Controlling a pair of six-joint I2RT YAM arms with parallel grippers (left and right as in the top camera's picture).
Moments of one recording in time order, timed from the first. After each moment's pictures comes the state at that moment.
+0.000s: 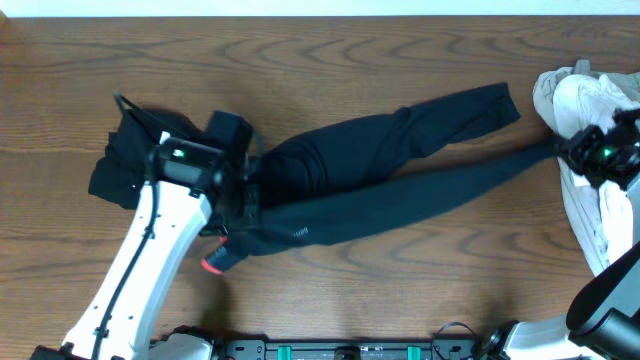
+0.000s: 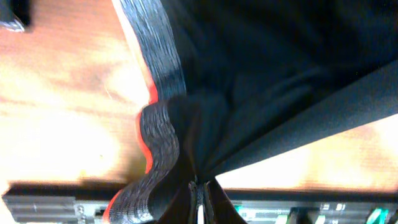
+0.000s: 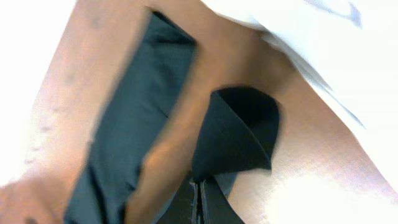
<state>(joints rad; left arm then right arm) -0.28 1.38 1.25 -1.40 0.04 -0.34 -0.57 1.67 1.16 -0.55 -0.55 0.33</state>
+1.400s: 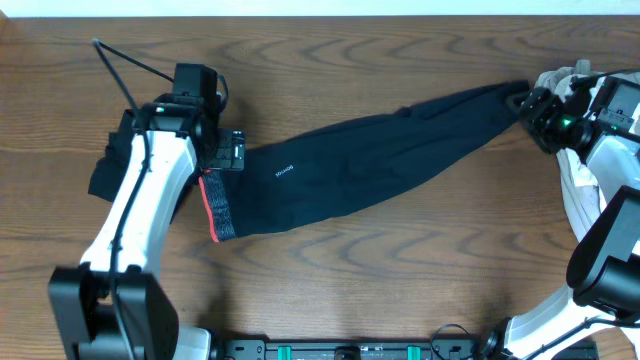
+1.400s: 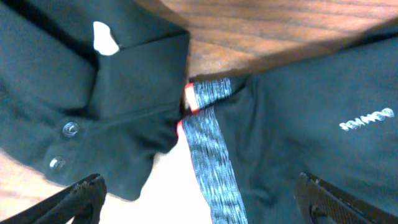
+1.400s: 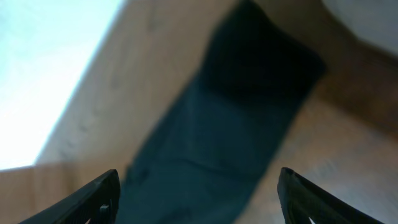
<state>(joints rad) -0.09 1.61 1.33 -1.01 -0.16 -0.07 -0.40 1.88 1.23 -0.32 -0.61 0.44</state>
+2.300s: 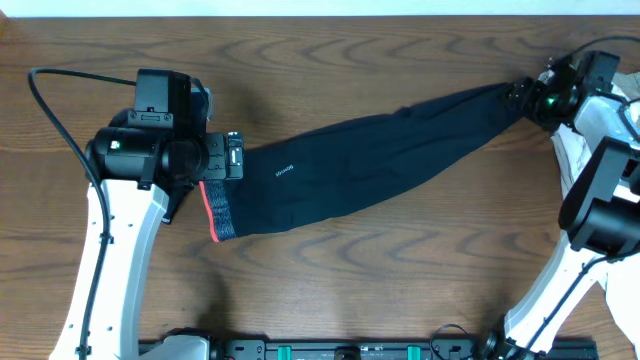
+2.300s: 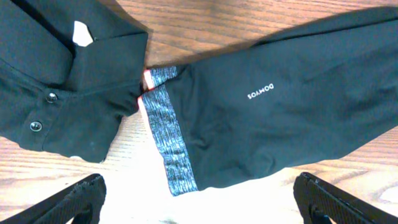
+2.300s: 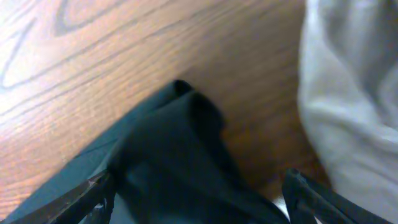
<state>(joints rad) -0.09 1.37 1.40 -1.18 0.04 -0.13 -0.35 2.25 1.62 -0.43 -0.44 0.19</state>
